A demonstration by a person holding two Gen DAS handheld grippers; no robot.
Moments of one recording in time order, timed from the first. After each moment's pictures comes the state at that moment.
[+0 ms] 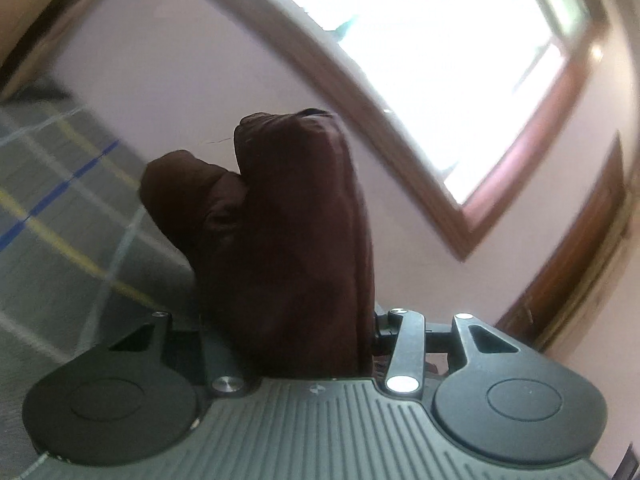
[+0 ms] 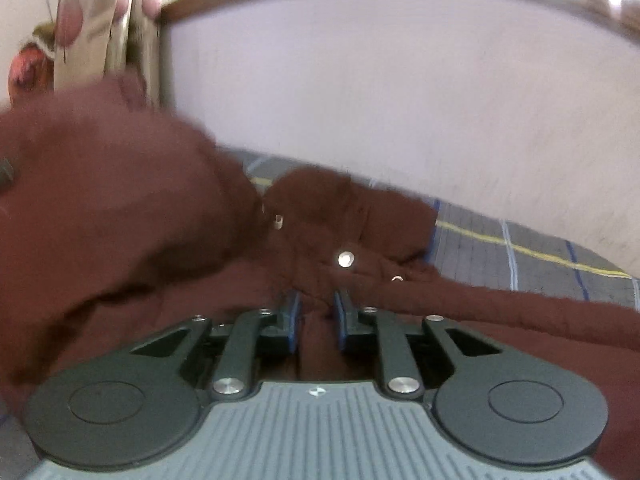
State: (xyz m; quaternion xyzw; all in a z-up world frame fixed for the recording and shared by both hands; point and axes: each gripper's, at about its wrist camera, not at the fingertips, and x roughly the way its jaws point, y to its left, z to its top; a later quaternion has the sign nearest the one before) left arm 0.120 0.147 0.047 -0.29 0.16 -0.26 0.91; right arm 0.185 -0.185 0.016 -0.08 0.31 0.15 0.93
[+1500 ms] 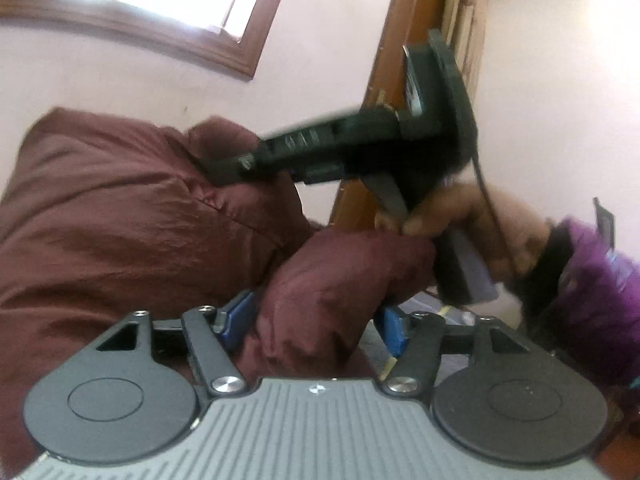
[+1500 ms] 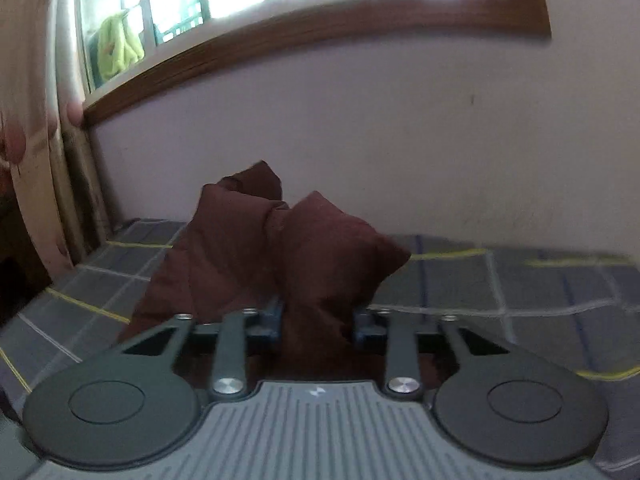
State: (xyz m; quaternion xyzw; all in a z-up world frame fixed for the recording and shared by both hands) left arm 0.111 -0.143 0.015 -0.02 0.18 -0.50 0.85; right arm 0.104 -0.339 0.145 0.03 0.28 0.07 0.96
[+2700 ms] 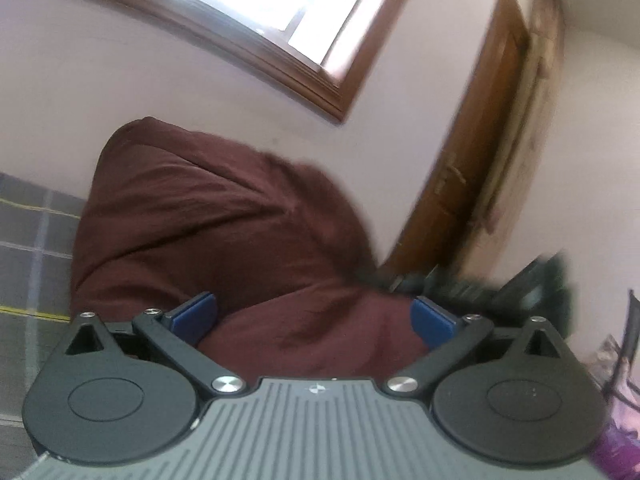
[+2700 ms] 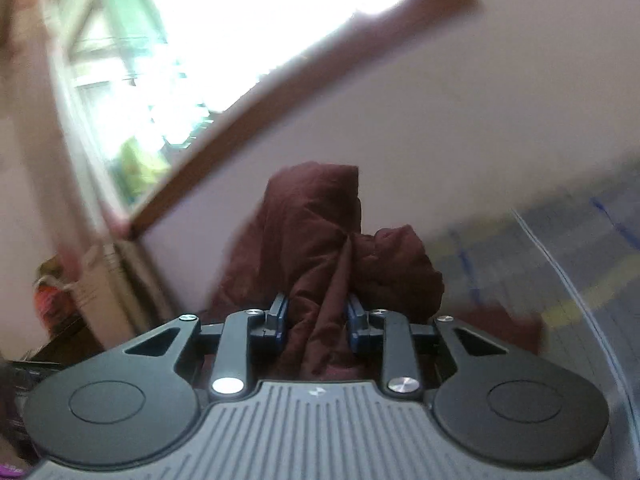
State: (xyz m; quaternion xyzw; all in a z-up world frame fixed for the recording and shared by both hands) left arm 0.150 -0.101 0.021 -0.12 0.18 -0.42 0.88; right arm 0.048 -0.371 0.096 0.24 0.18 0.11 0.95
